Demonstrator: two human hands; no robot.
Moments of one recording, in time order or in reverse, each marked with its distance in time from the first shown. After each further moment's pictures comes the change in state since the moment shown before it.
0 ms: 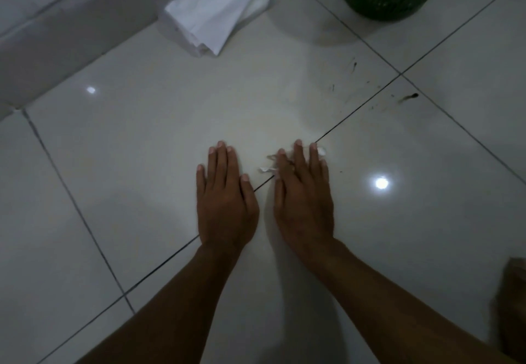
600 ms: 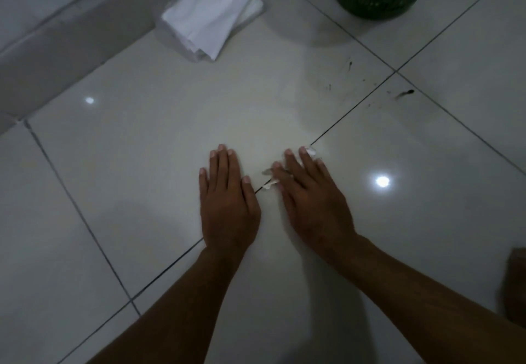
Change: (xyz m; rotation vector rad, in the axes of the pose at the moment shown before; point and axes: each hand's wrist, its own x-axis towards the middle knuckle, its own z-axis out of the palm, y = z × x) left_hand -0.001 -0.001 -0.001 -0.043 0.005 0.009; right_hand -0.004 0.033 -0.001 -0.157 0.035 -0.298
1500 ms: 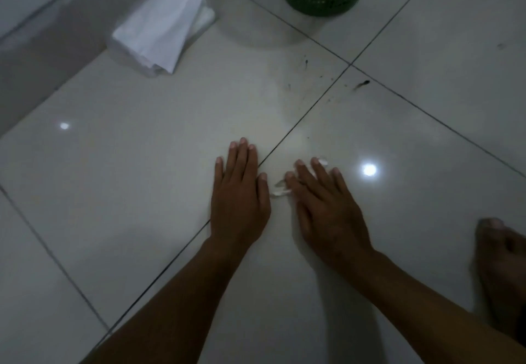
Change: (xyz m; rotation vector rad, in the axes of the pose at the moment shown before) left_hand 0.018 0.048 0.008 -0.063 -0.167 0.288; right_hand -0.045 0.034 -0.027 0.034 -0.045 0.179
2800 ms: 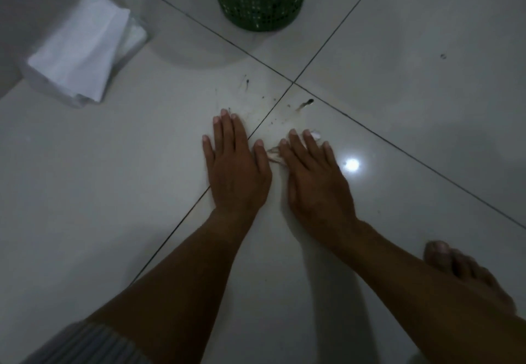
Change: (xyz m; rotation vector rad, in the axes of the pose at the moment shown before) left_hand 0.103 0.090 0.041 0.056 0.024 -0.126; right_hand 0.056 0.086 -0.034 -0.001 -0.029 0.155
